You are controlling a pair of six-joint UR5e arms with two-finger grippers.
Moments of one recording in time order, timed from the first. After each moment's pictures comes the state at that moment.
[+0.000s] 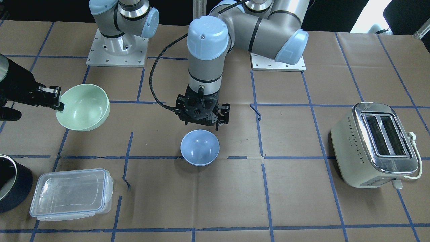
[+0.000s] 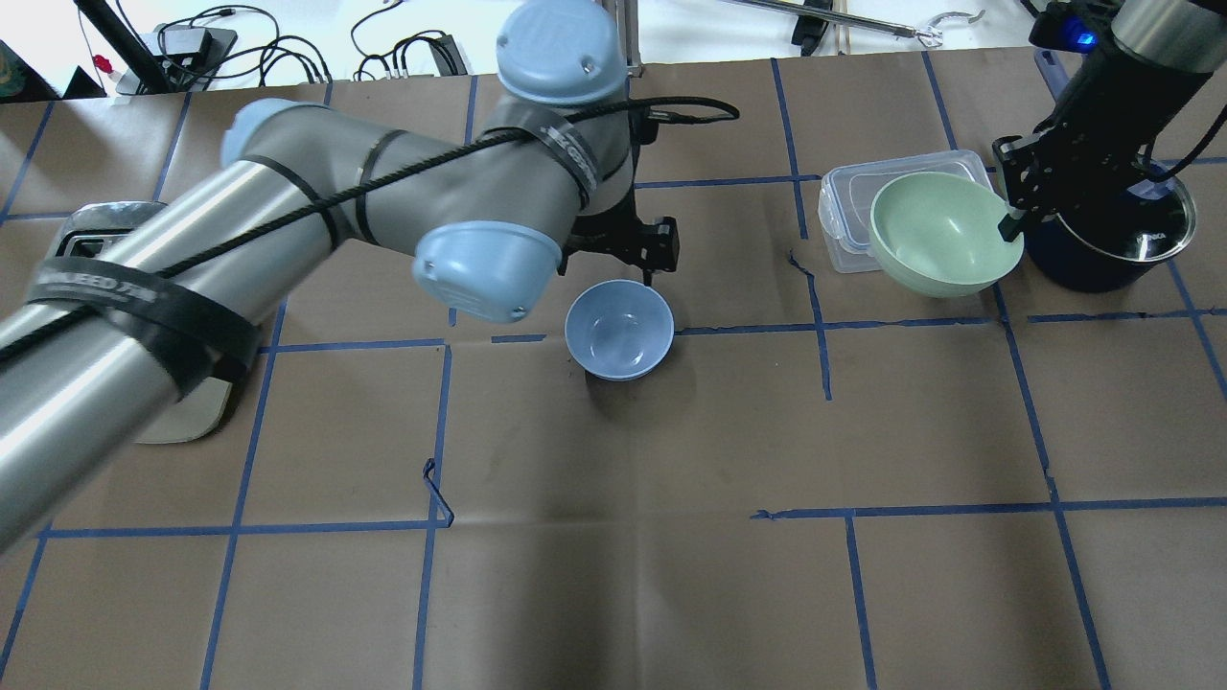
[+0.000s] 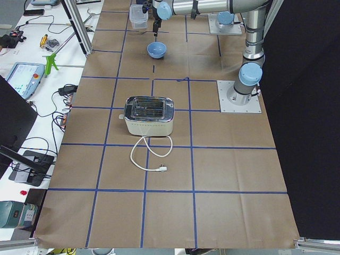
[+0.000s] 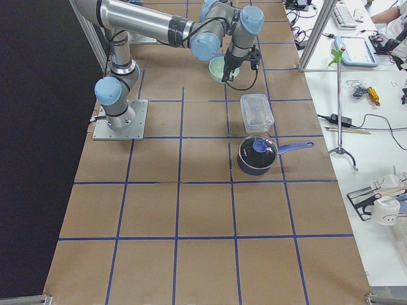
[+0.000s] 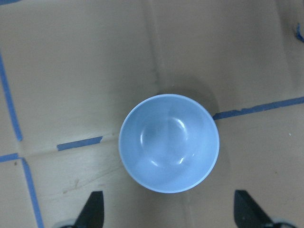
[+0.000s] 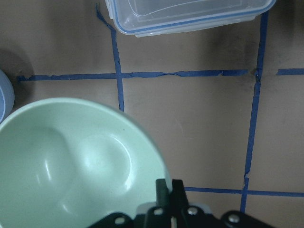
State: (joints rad) left arm -1.92 -1.80 -1.58 -1.23 1.57 -0.18; right arm 1.29 -1.42 1.51 -1.44 -1.46 -0.24
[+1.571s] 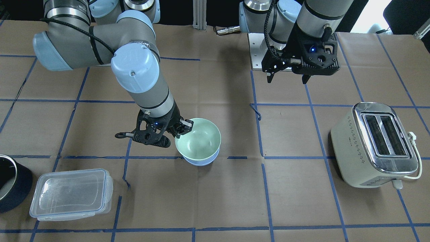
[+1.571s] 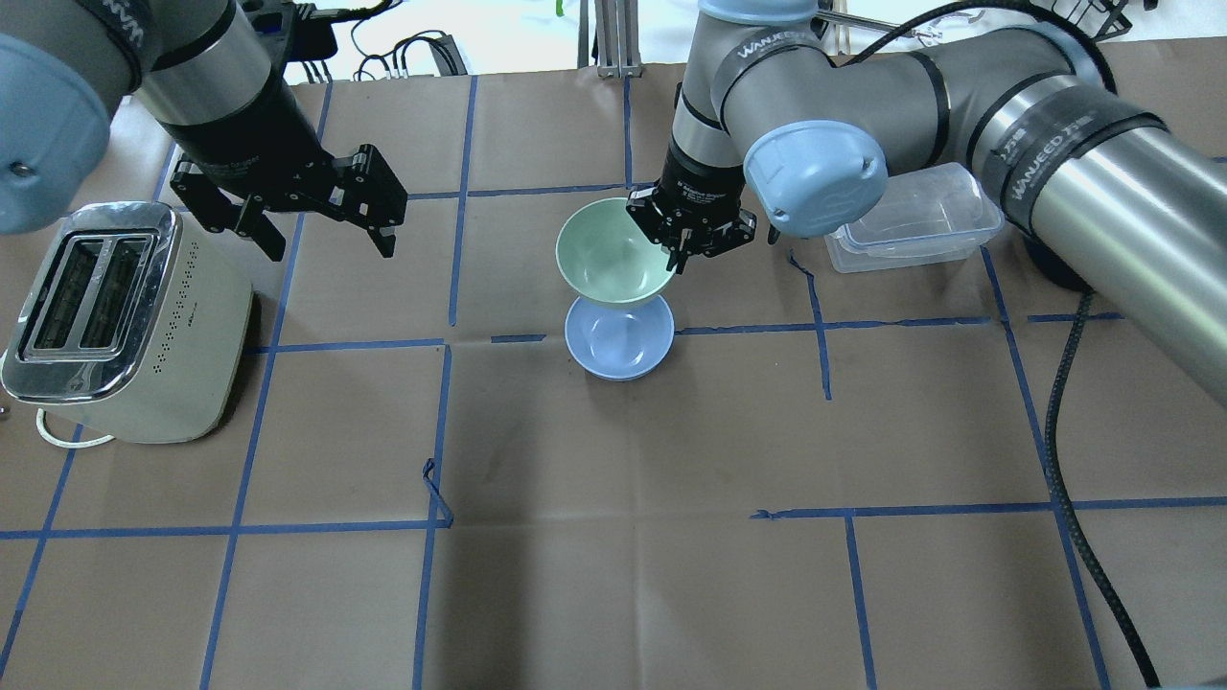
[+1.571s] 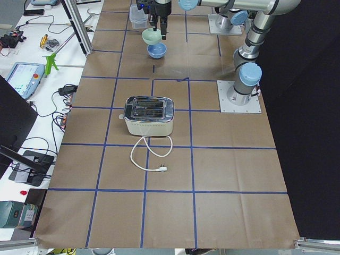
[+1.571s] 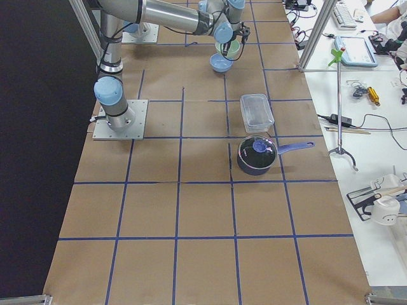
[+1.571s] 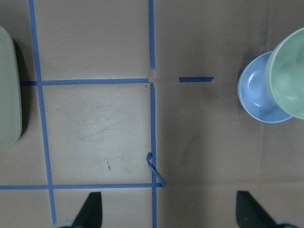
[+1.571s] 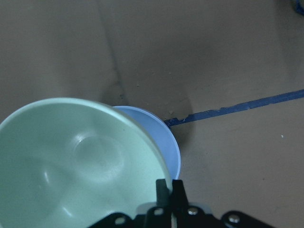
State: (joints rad) left arm -1.59 -1.56 -1.54 -1.64 1.57 -0.01; right arm 1.81 -1.22 1.65 -1.99 -1.41 0.50
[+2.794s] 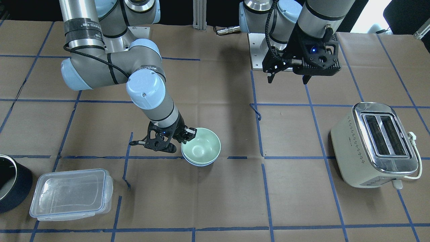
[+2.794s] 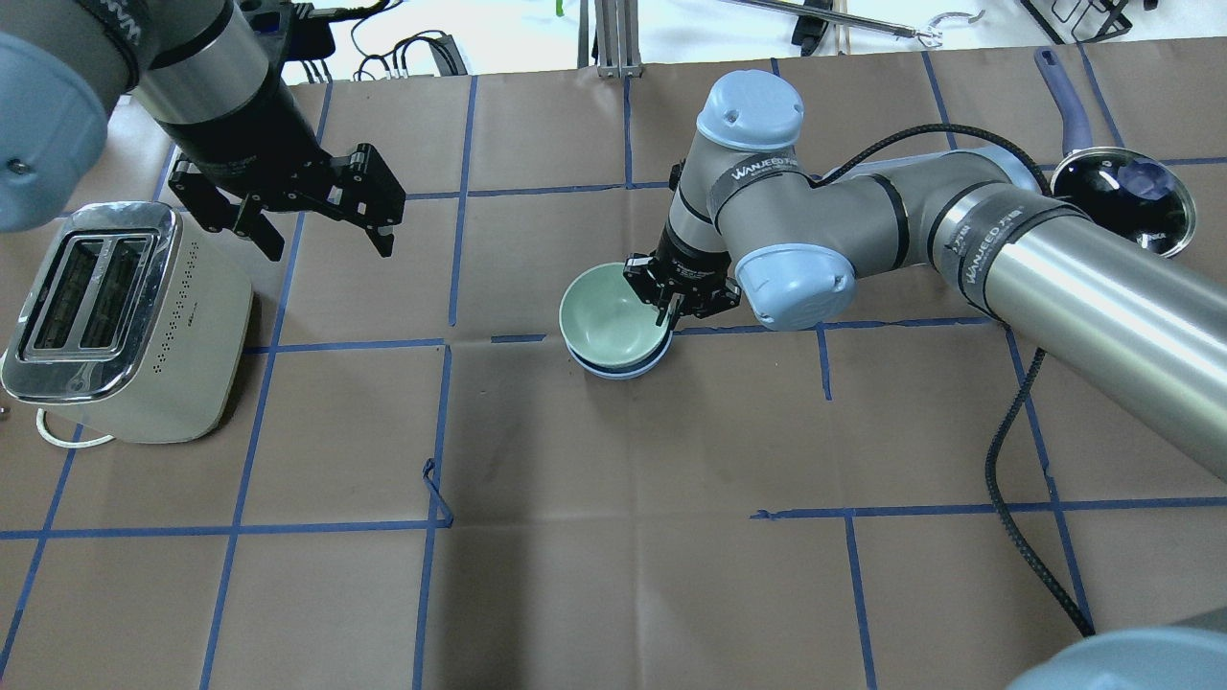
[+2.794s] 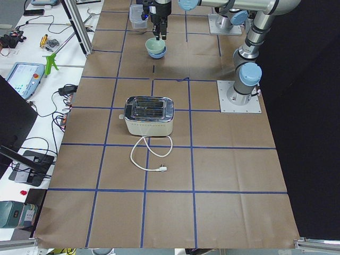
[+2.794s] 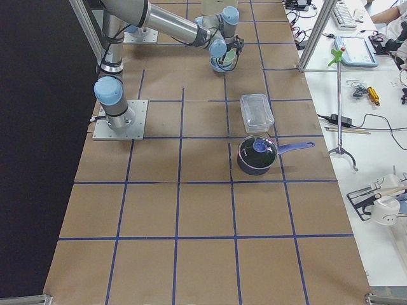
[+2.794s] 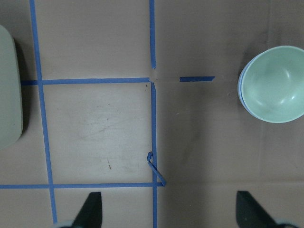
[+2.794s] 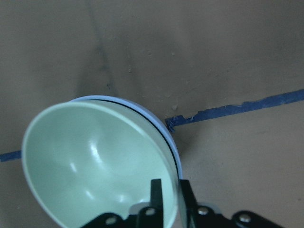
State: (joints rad) left arm -1.59 -1.56 -1.54 -1.64 1.57 -0.01; right arm 1.81 -1.19 1.74 -2.11 -1.36 0.49
